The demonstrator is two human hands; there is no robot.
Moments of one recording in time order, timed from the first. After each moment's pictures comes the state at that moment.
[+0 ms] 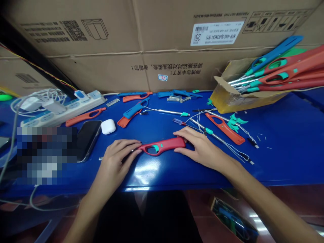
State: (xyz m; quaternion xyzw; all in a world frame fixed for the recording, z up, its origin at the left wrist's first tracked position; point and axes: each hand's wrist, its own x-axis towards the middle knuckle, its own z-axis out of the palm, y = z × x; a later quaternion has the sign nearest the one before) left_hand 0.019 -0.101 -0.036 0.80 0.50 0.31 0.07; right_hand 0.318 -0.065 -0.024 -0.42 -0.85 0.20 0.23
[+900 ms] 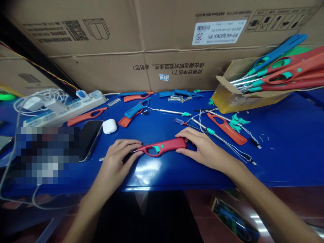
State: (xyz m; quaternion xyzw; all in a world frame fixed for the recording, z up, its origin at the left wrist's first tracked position) left_hand 0.018 -0.101 -0.037 0.79 0.50 0.32 0.11; right_hand 0.317 -0.067 -0.018 -0.43 -0.85 0.21 0.22
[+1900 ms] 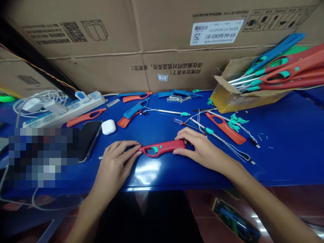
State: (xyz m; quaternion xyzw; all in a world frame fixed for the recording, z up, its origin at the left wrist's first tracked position) left_hand 0.021 -0.107 -0.033 0.82 0.51 0.27 0.01; right_hand 0.316 -0.068 -0.019 -0.44 -0.83 0.25 0.21
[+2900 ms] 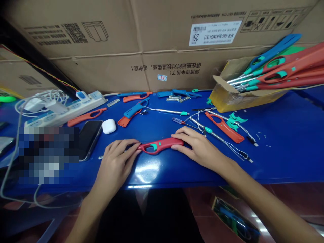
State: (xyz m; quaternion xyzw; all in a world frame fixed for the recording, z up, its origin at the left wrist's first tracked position) left_hand 0.022 -0.109 -0.033 0.82 0.50 0.26 -0.02; right_hand 0.311 -0.067 -0.027 -0.42 -0.86 0.18 0.24
